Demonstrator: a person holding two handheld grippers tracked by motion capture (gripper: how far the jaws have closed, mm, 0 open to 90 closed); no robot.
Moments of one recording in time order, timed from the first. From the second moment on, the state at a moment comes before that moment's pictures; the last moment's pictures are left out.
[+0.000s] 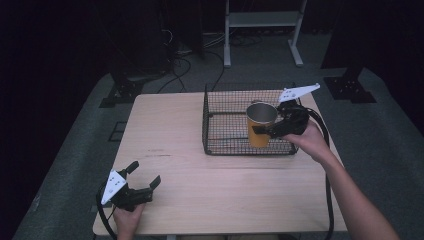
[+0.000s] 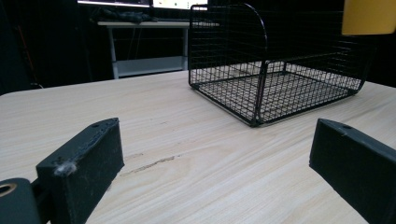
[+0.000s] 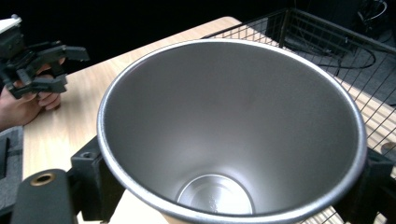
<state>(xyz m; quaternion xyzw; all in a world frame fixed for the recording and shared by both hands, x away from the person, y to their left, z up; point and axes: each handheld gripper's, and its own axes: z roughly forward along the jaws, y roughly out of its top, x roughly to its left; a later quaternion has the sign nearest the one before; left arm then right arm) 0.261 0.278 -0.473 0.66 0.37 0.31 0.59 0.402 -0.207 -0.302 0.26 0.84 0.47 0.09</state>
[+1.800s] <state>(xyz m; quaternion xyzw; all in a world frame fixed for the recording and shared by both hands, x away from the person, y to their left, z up) 0.262 0.279 -0.473 0.65 0.36 0.30 0.59 0.508 -0.166 -0.341 0.29 0.86 0.42 0.07</state>
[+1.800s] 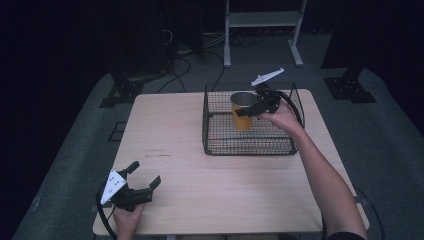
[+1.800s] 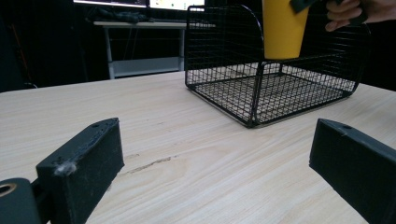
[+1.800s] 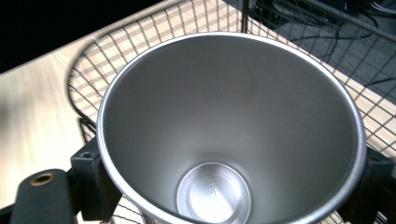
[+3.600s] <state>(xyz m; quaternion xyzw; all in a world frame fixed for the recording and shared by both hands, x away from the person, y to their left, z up) 0.261 0.280 -0.473 0.65 0.36 0.30 0.60 0.535 -0.143 -0.397 0.33 0.86 0.38 0.05</state>
